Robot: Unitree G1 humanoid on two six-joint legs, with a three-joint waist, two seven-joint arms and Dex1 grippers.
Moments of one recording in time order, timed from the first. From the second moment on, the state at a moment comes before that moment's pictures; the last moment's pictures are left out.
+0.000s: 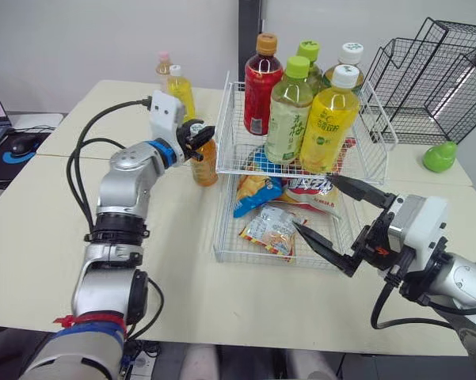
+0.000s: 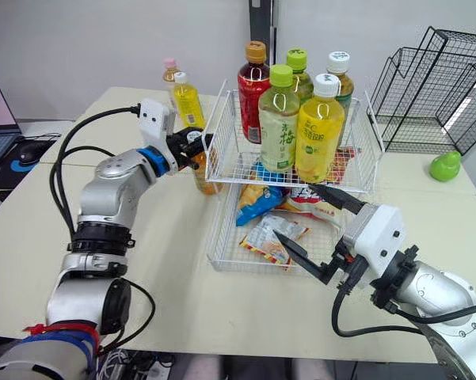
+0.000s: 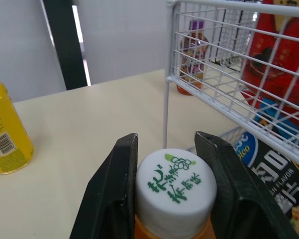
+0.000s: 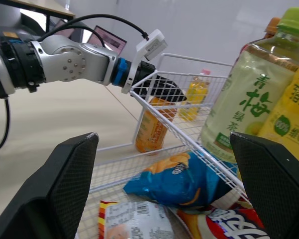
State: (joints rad) left arm -0.90 0.49 0.08 0.45 -0.24 0.37 -0.70; right arm -0.02 -0.69 -0.15 -1.00 0.66 0.52 0.43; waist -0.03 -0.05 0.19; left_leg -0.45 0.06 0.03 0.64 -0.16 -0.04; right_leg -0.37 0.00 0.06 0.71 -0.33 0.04
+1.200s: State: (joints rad) left arm -1.74 0.59 0.01 0.78 -0.39 0.80 -1.33; right arm 0.01 -0.95 -0.31 -1.02 0.93 0.47 0.31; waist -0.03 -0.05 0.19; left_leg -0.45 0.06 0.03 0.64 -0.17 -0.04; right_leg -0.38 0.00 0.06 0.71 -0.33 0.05
